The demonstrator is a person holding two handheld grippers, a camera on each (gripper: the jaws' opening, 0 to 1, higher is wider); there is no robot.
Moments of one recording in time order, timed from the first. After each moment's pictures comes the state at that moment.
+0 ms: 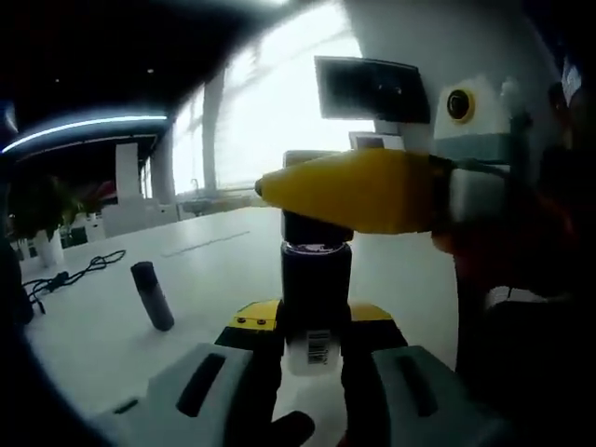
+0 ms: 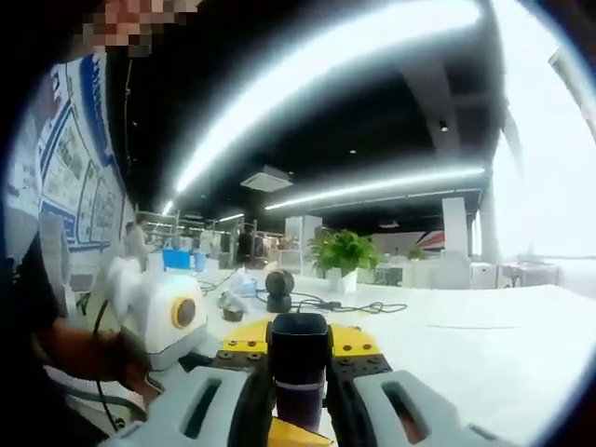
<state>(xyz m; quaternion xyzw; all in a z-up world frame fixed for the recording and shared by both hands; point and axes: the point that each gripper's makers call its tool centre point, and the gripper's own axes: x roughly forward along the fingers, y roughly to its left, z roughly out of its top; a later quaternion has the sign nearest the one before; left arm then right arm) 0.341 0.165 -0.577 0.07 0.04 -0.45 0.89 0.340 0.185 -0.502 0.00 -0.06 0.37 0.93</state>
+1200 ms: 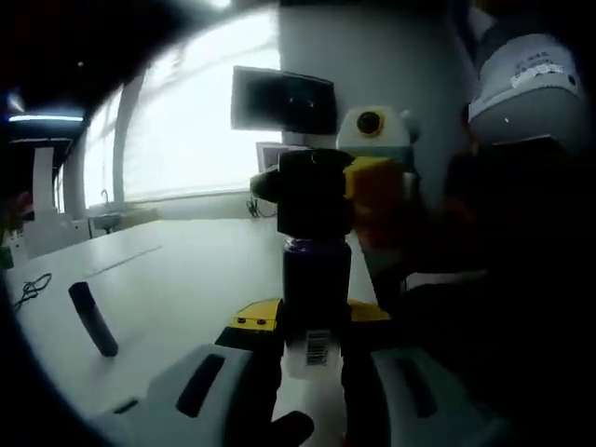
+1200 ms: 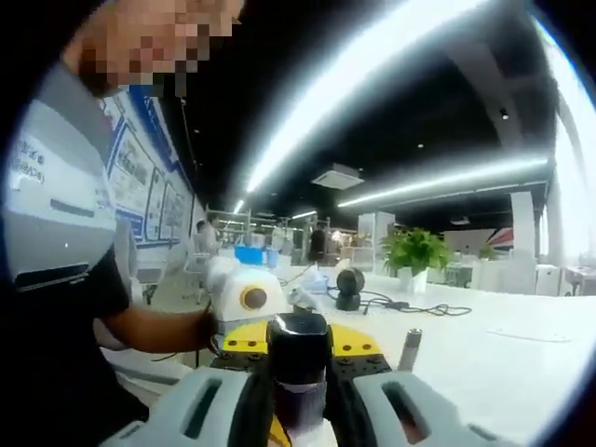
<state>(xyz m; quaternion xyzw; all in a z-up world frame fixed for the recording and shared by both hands) 0.294 0.166 -0.575 0.07 0.02 -0.65 0.75 0.294 0.204 -0.499 -0.01 -0.05 0.53 0.85</state>
